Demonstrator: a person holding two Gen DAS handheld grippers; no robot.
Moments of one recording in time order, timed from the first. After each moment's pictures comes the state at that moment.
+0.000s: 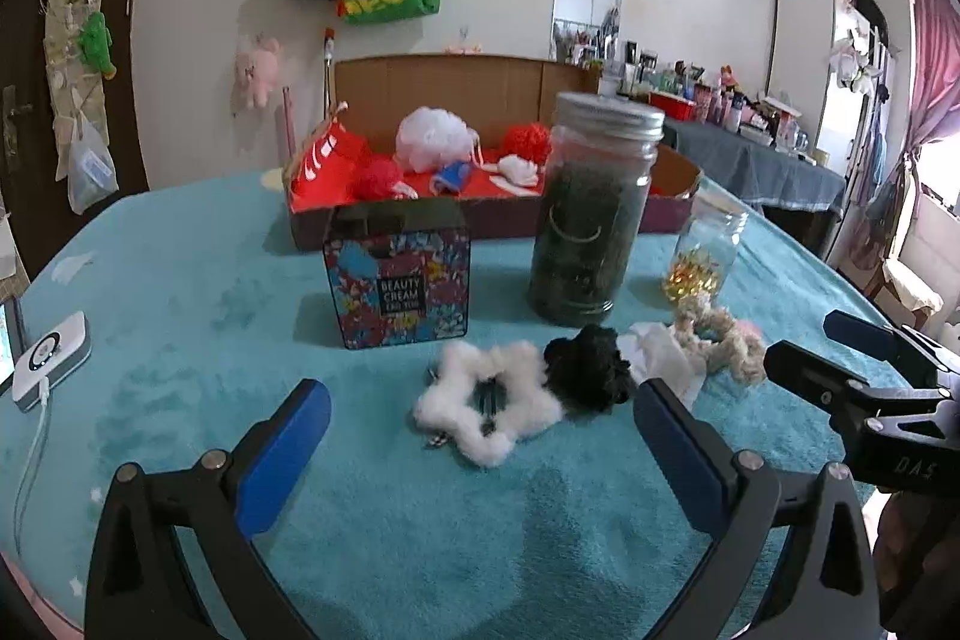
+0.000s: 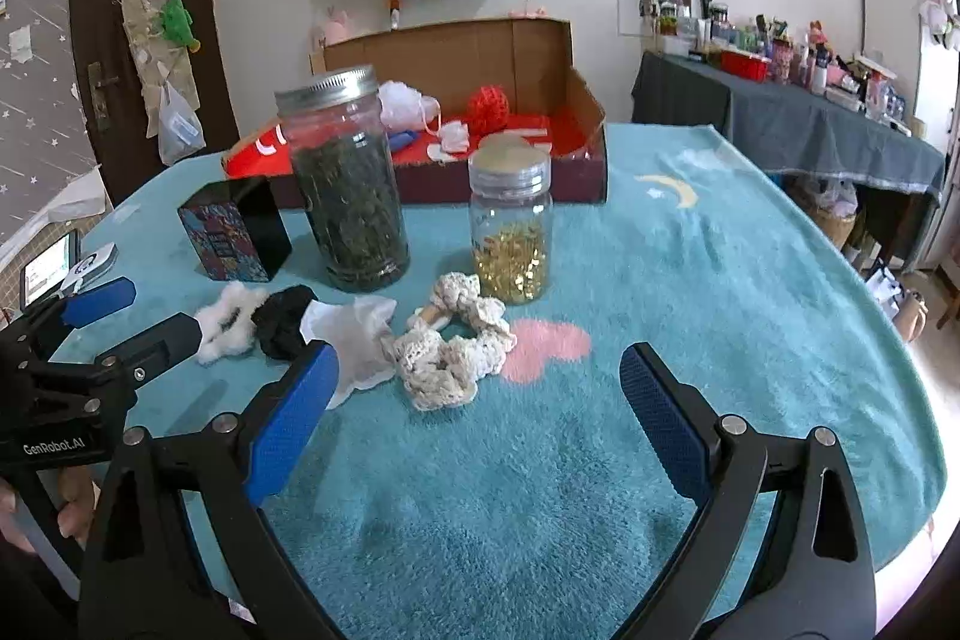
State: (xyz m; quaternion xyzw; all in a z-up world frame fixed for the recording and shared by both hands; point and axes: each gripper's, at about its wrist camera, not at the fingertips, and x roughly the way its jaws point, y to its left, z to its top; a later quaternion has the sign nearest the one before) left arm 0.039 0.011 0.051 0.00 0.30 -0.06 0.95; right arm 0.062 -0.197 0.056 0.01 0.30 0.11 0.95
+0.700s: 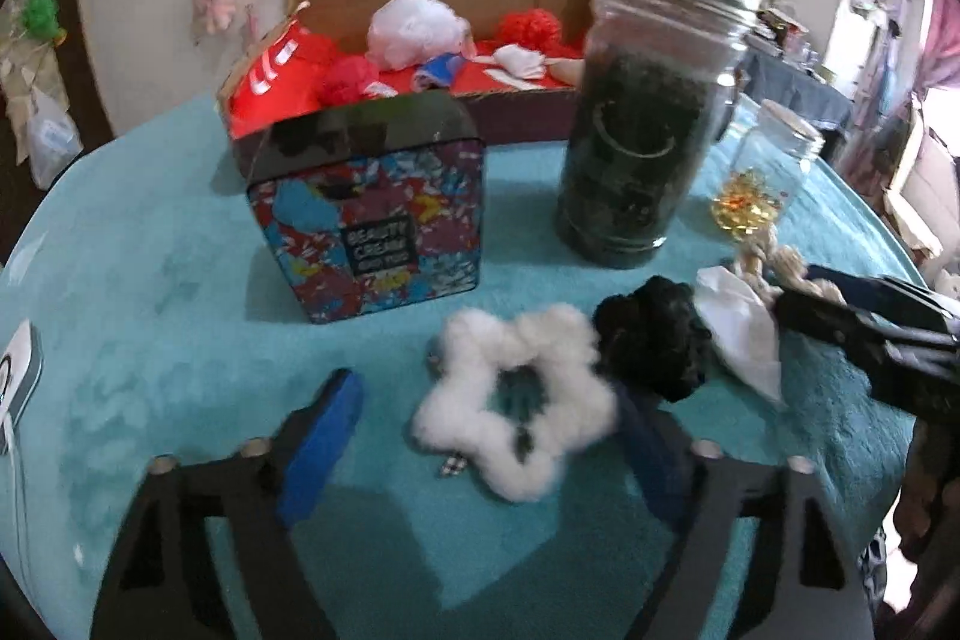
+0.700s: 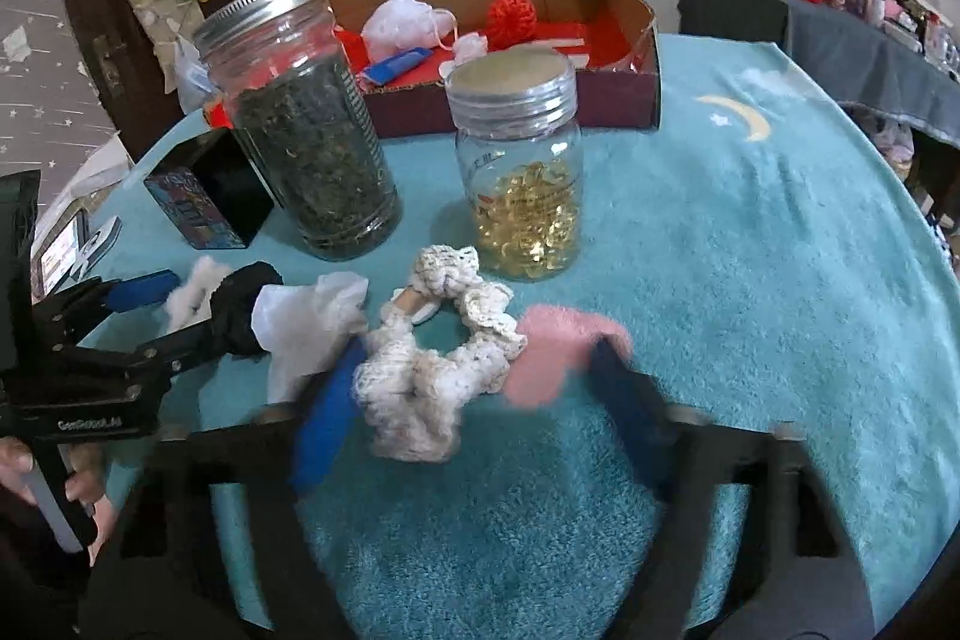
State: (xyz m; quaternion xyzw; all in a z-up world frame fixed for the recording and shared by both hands) left arm 0.089 0.013 0.028 0.03 0.41 -0.09 0.91; right arm 0.120 -0.204 0.034 0.03 0.40 0.17 0.90
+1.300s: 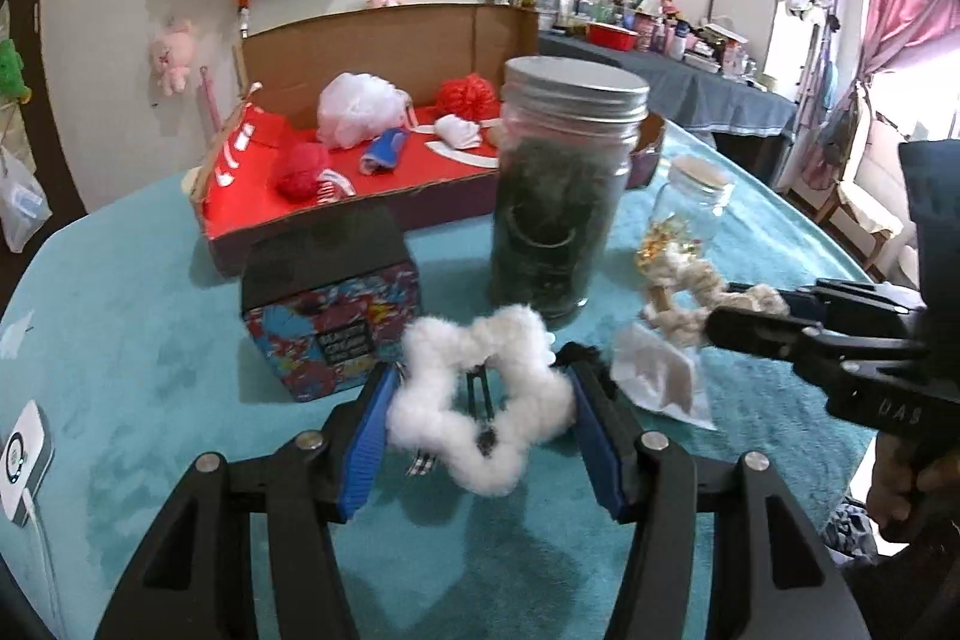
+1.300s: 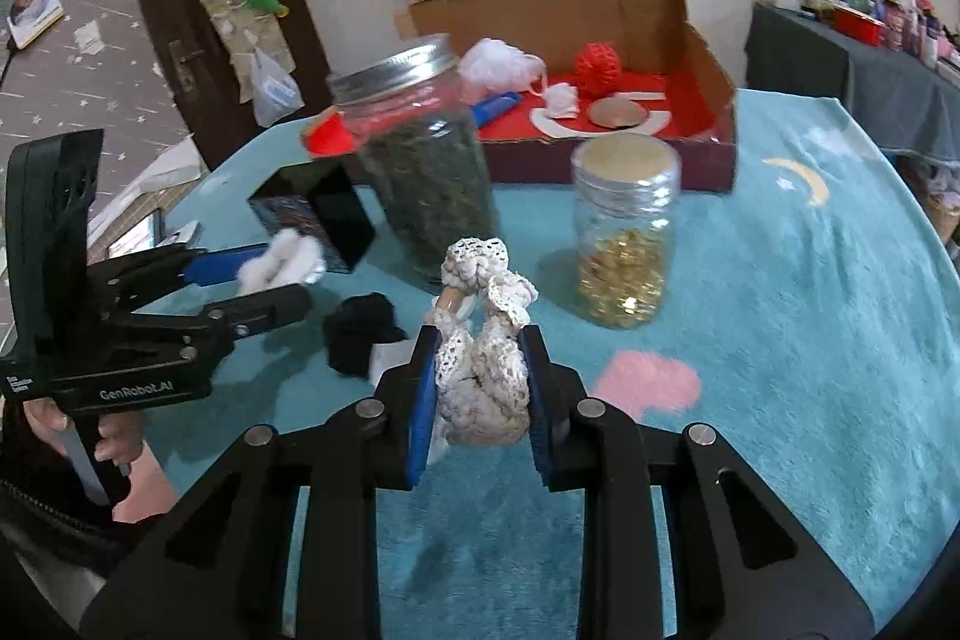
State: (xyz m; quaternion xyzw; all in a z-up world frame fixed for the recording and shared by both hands) left arm 0.084 0.005 0.065 0.05 0.37 -0.15 0.92; right arm 0.099 -0.187 0.064 0.03 0.36 0.26 0.90
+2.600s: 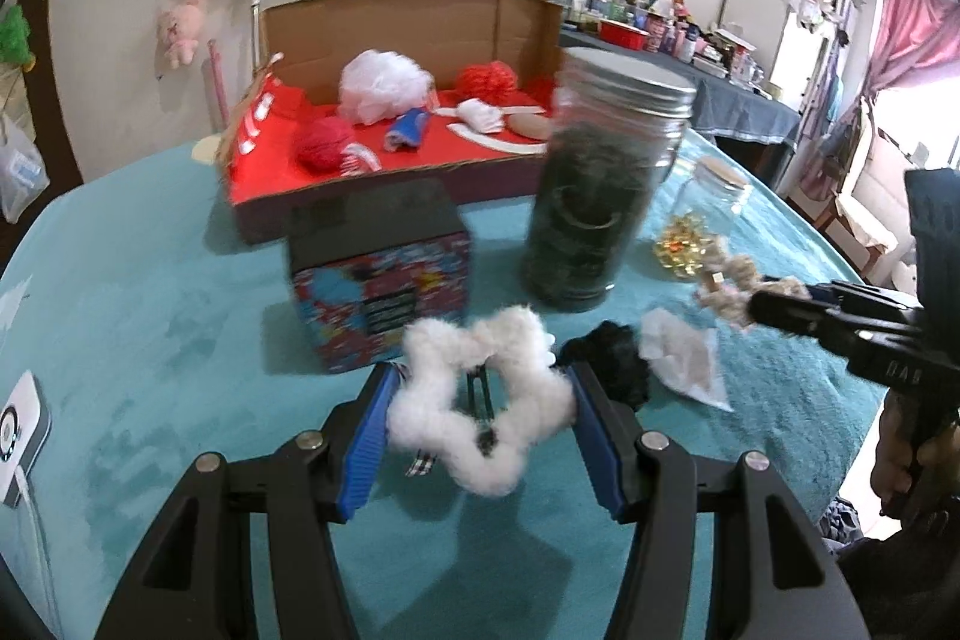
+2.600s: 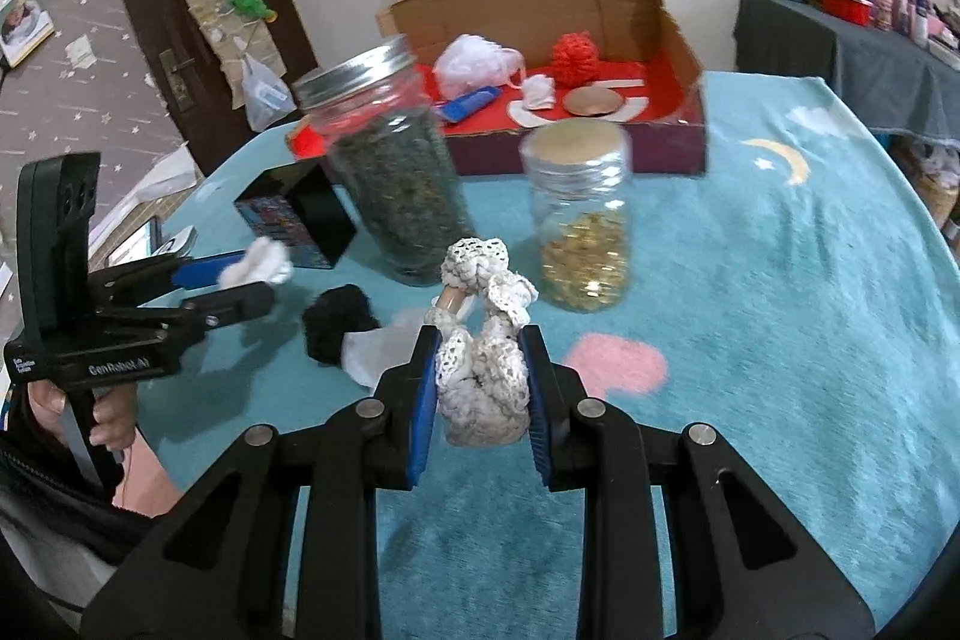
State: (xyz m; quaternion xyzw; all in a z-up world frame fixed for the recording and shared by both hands) left arm 0.085 0.034 0.060 0.01 0.39 -0.14 0.91; right arm 0.104 -0.212 0.059 0.05 0.37 0.24 0.90
